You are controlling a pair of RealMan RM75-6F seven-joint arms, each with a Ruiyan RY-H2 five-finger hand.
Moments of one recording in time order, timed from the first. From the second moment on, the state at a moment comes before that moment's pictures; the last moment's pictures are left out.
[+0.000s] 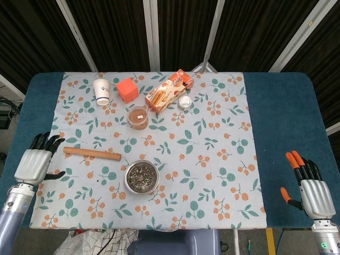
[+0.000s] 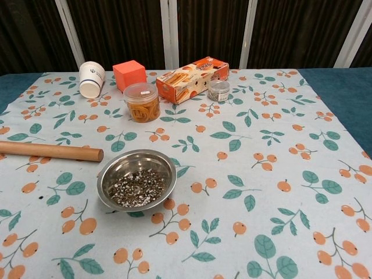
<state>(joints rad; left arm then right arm) -0.30 -1.16 -0.14 -1.72 1.29 1.18 0.39 0.06 -1.12 0.03 -1.62 -1.54 1.48 0.06</state>
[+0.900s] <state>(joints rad) -0.61 -1.55 -0.18 -1.48 0.92 0.99 0.72 0.07 -1.11 0.04 -1.63 -1.52 1.46 0.09</state>
